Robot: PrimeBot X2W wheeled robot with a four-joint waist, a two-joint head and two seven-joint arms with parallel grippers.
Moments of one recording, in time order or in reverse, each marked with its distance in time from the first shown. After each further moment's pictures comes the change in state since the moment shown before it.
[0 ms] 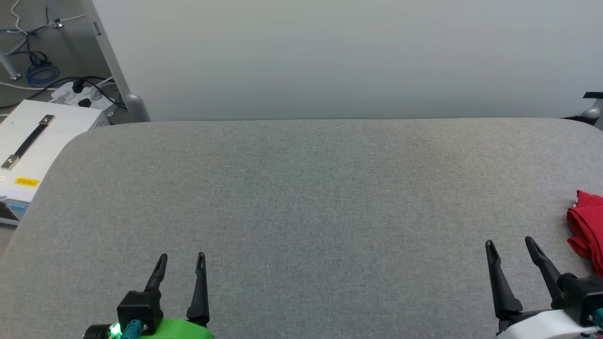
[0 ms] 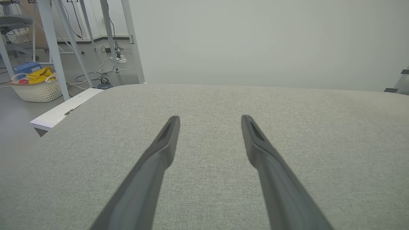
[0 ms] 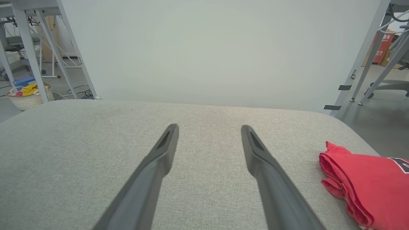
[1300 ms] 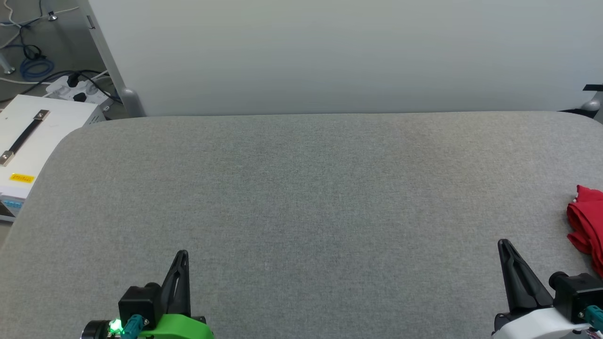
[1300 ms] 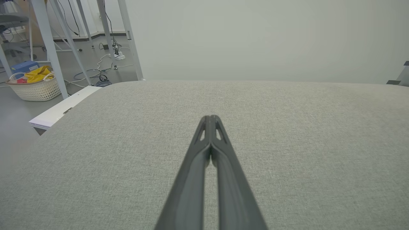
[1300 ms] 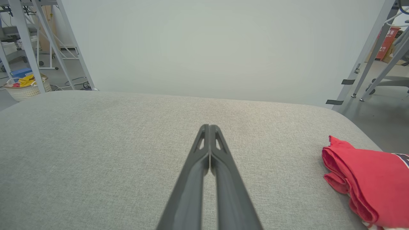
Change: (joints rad) left arm -0.003 -0.020 0.032 -0.004 0.044 -0.024 0.035; right arm -0.017 0.000 0.006 0.043 -0.020 0.000 -0.014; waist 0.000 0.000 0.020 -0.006
